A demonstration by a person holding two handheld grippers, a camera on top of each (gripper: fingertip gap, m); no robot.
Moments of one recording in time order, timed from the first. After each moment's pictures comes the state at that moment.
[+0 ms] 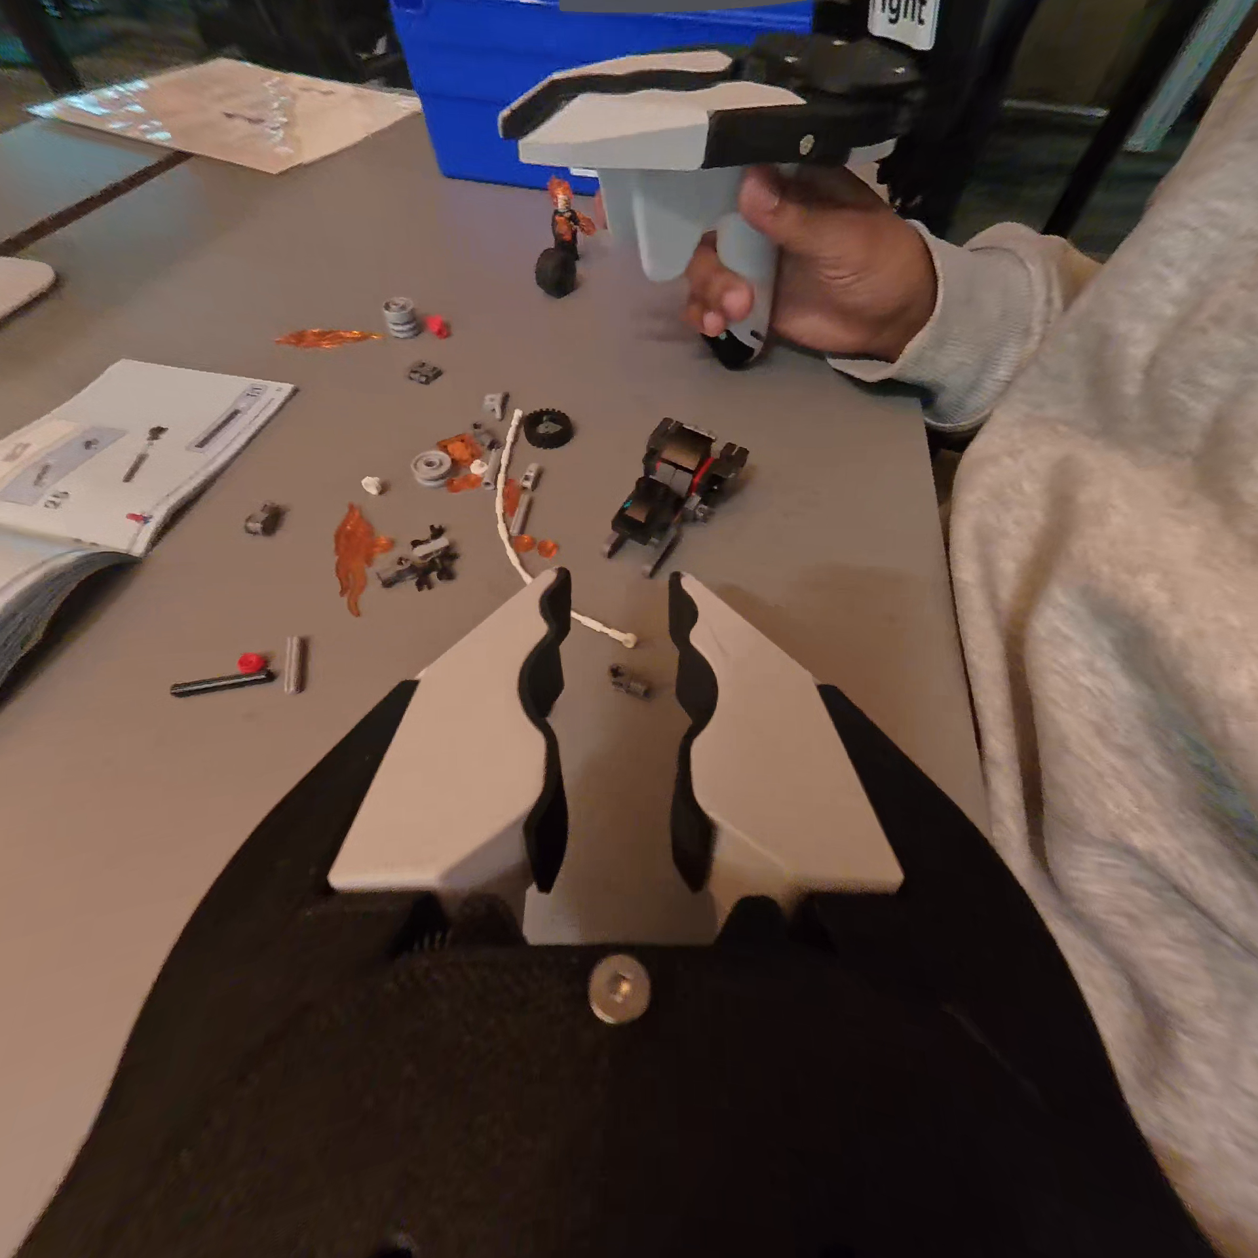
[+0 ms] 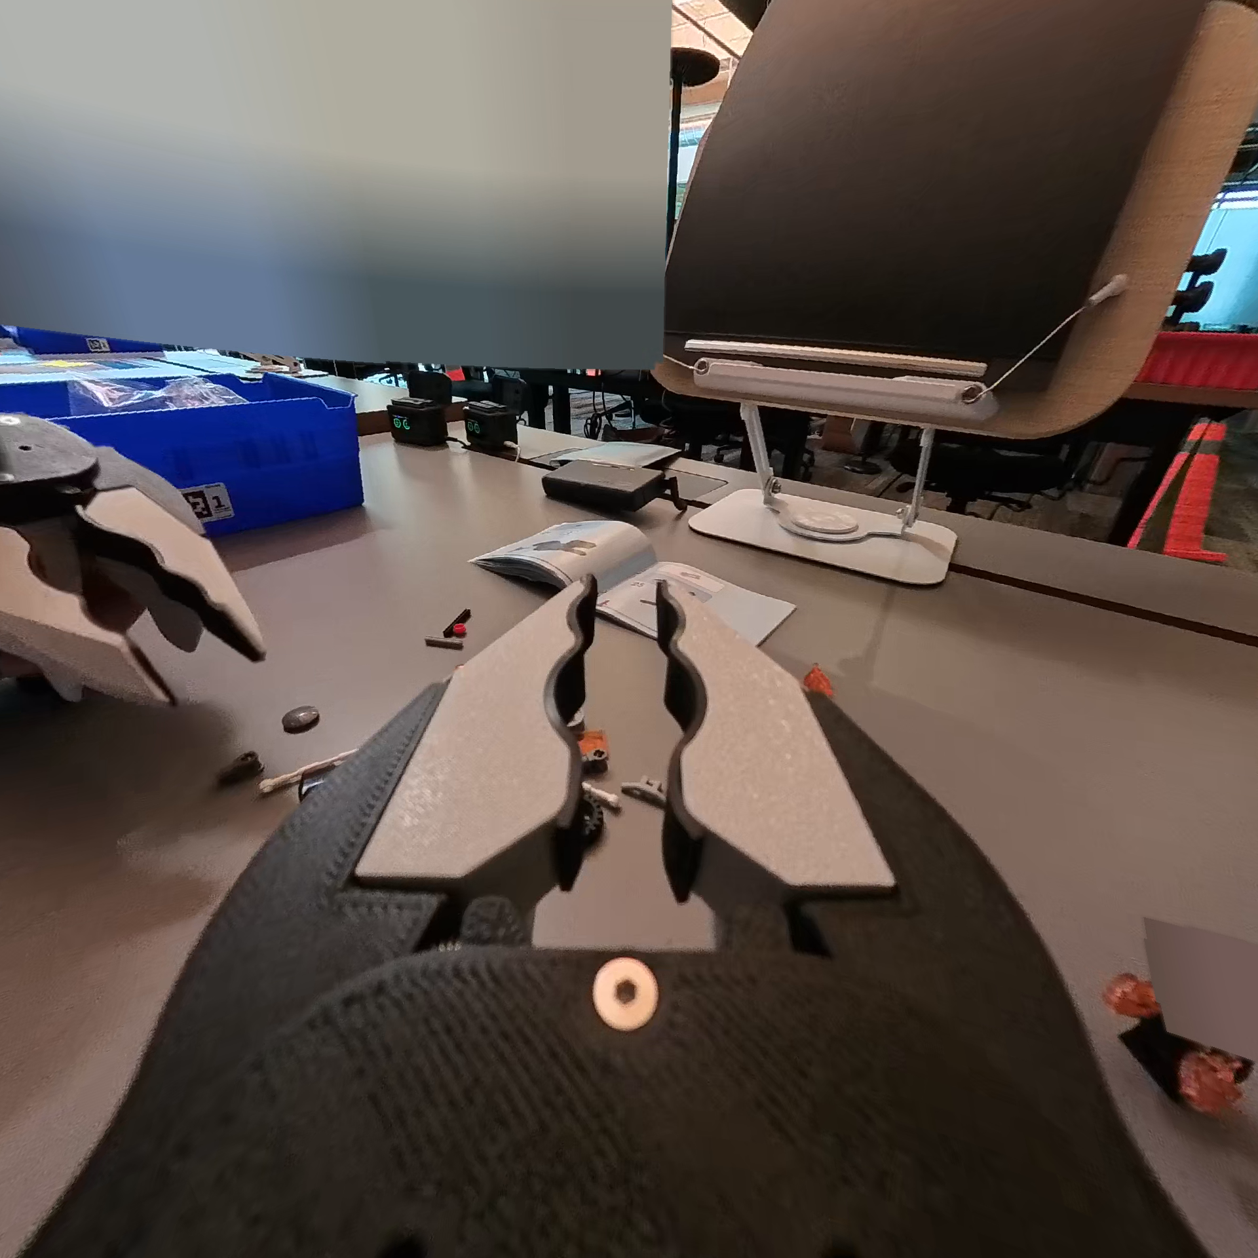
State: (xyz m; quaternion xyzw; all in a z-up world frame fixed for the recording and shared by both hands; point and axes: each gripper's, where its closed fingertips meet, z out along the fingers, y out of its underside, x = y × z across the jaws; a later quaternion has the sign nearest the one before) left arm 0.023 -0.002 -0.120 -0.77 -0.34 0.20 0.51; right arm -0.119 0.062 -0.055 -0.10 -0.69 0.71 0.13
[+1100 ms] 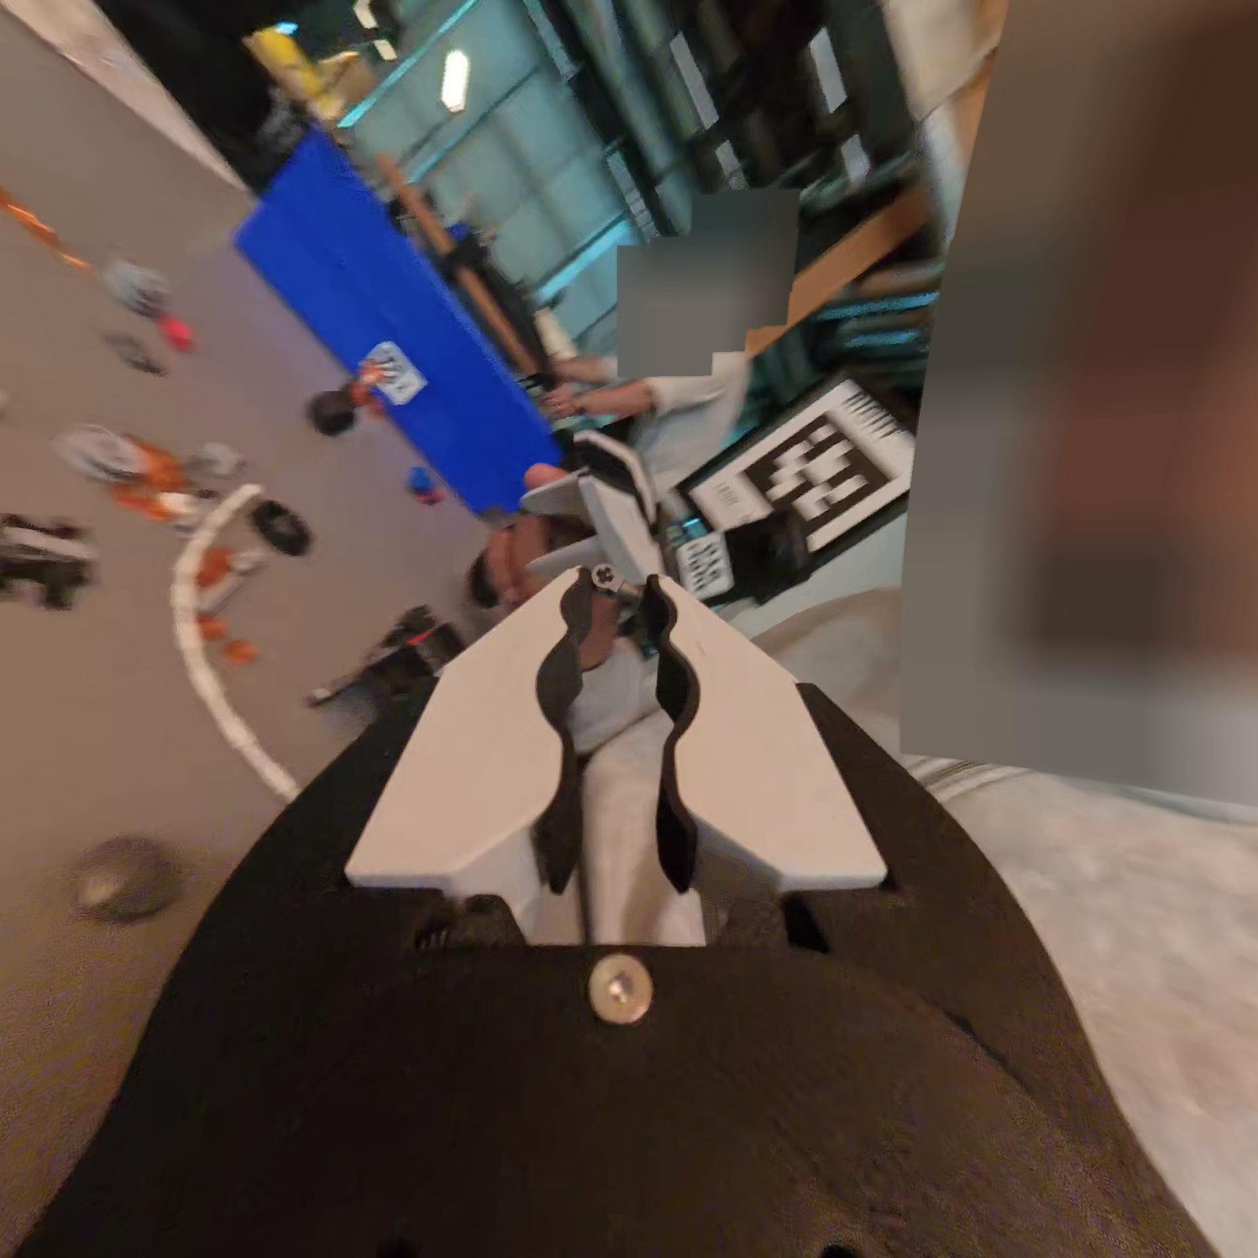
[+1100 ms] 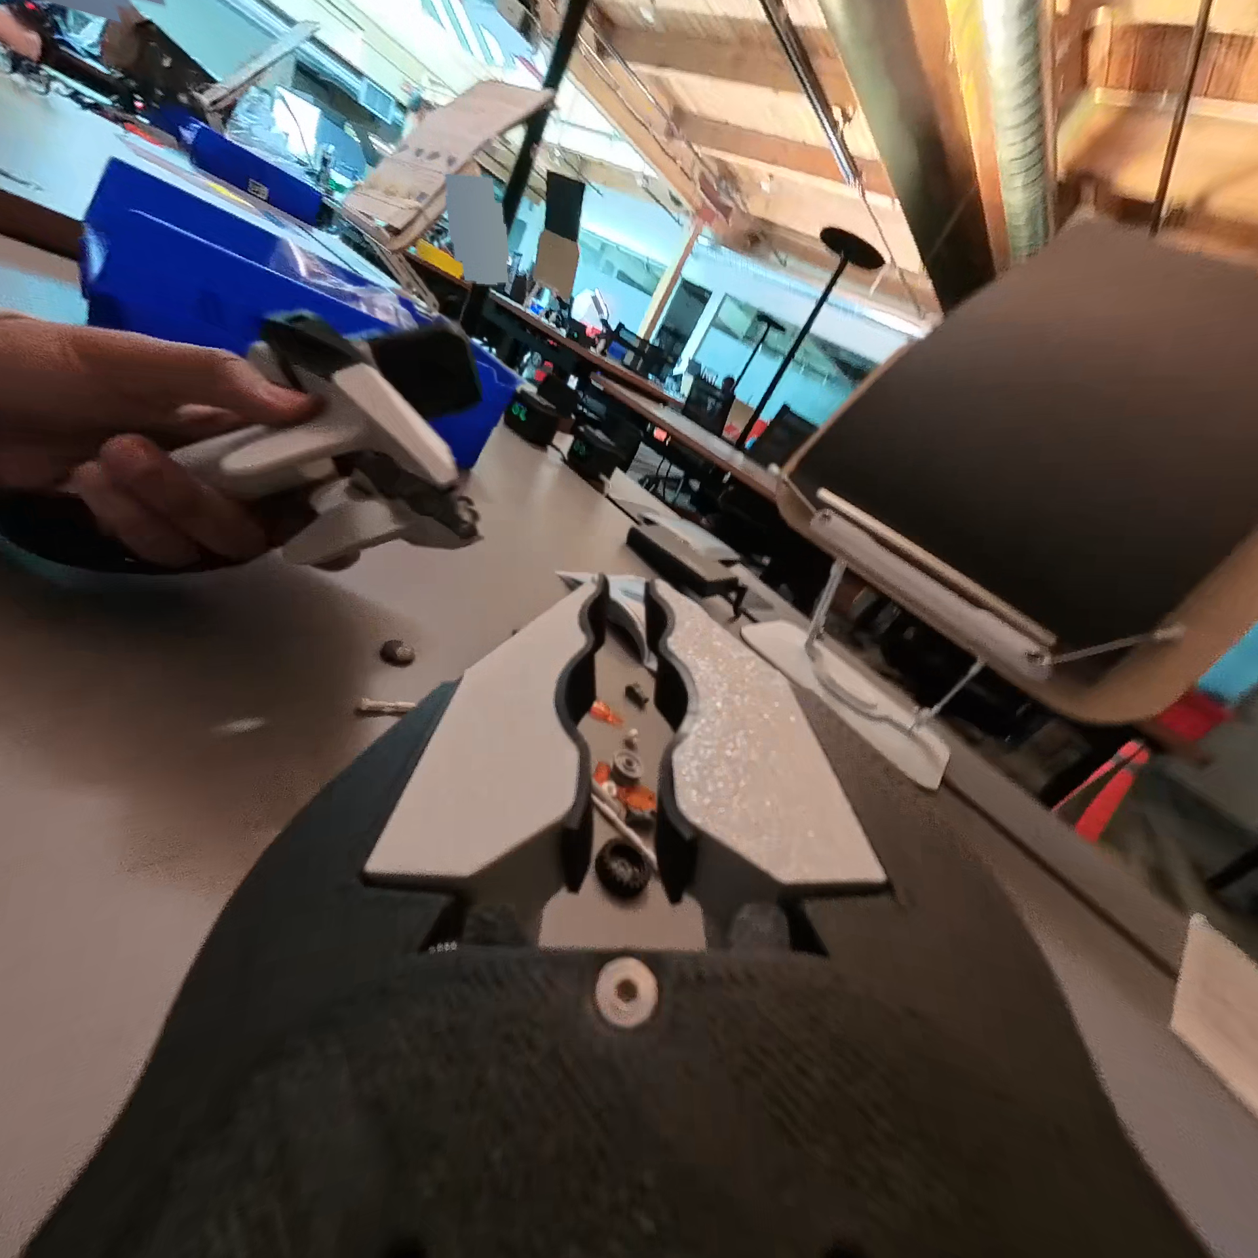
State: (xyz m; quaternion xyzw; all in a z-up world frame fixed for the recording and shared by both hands) left arm 0.011 0.025 -0.060 -0.44 -0.44 -0.15 0.77; right arm -0.048 0.048 -0.047 0.12 -0.67 0.70 0.22
